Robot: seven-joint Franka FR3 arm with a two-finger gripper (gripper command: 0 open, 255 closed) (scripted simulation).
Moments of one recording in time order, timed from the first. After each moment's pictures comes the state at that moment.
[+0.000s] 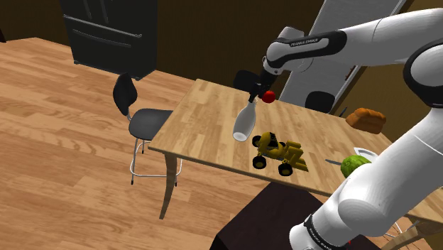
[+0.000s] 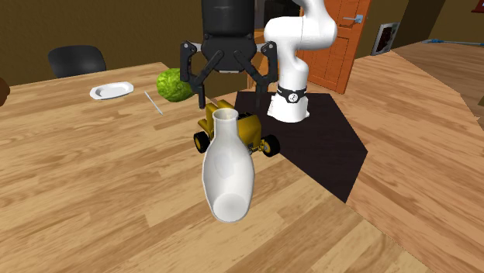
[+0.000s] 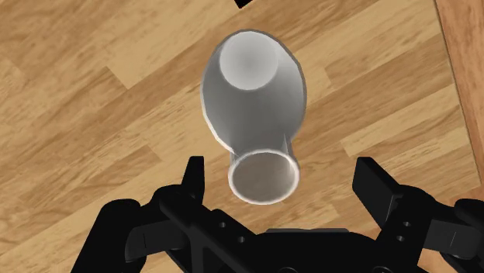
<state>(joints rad) -0.04 -0.07 -0.33 -2.10 0.04 2.18 -0.46</state>
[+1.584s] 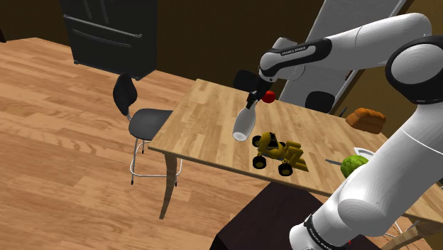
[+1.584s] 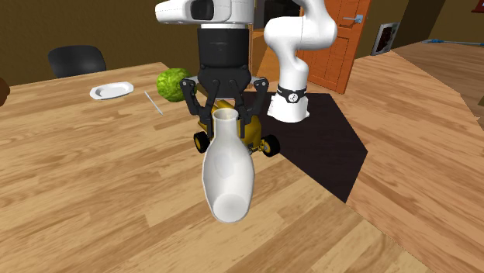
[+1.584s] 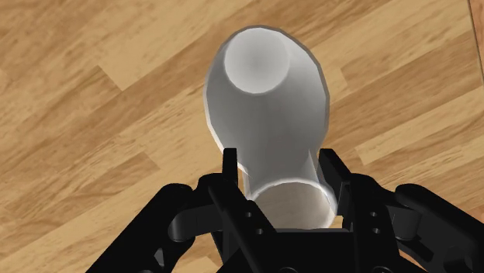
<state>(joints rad) -0.04 0.01 -0.33 -2.12 0.08 2.27 -0.50</state>
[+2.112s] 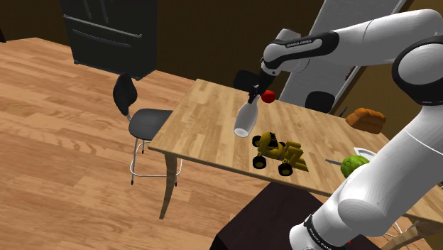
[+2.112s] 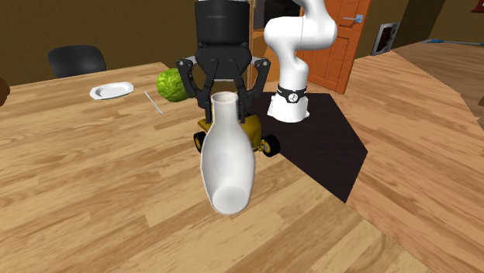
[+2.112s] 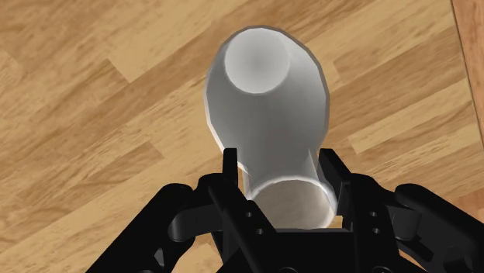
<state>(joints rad) -0.04 -0.02 -0.33 -2.07 0.07 2.20 -0.49</state>
